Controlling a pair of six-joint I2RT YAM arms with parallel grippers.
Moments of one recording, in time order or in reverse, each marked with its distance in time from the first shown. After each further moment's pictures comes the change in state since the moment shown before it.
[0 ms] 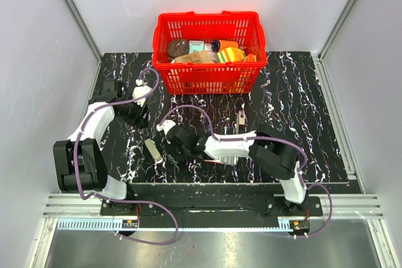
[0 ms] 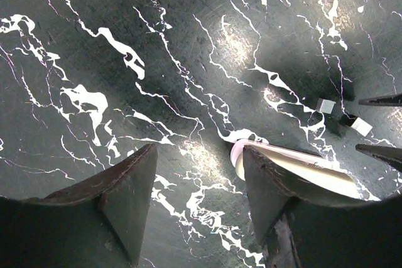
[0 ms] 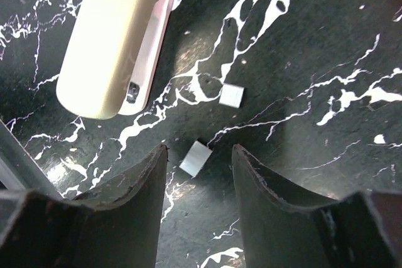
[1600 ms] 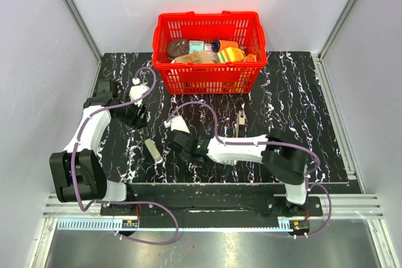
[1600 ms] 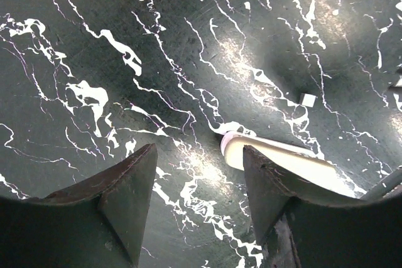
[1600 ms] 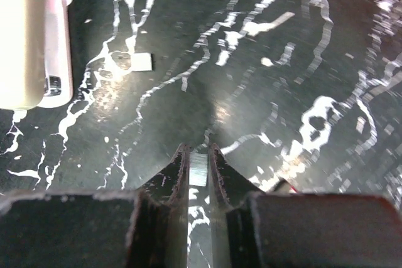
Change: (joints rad) left arm 0.018 -0.071 0.000 -0.040 0.031 0.008; right arm 0.068 -0.048 0.053 -0.252 0.336 0.134
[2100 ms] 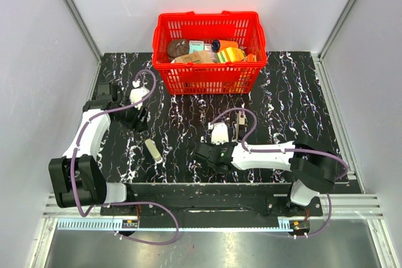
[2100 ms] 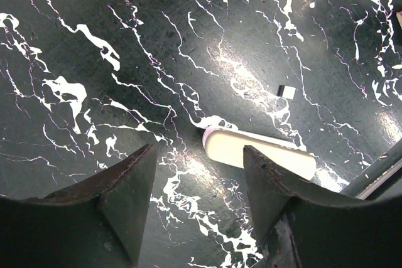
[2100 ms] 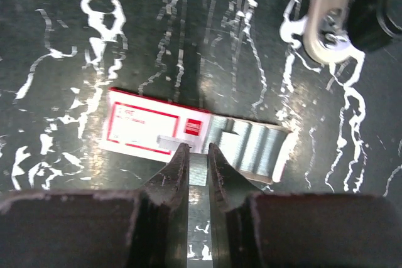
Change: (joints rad) left arm 0.000 -0.063 -0.033 -0.035 0.039 0.000; right arm -0.006 -0.298 -0.344 -0.253 0.252 0.524
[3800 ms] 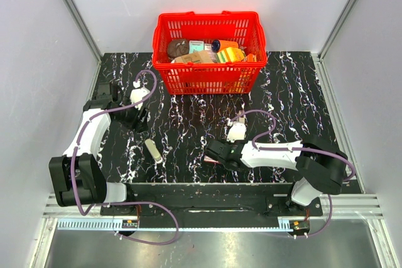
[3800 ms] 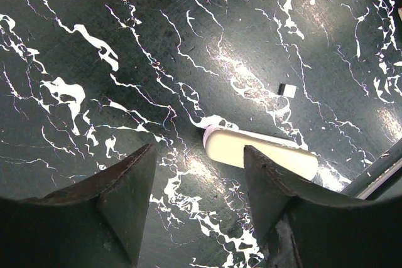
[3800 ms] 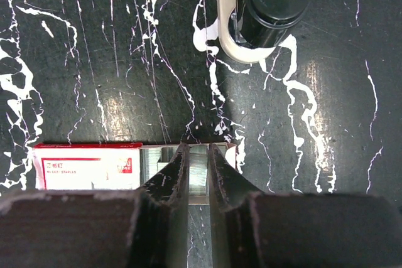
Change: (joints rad) left arm 0.000 0.010 0.000 -0.004 0.004 0.013; right arm -0.098 -0.072 -0.139 -0.006 0.041 0.225
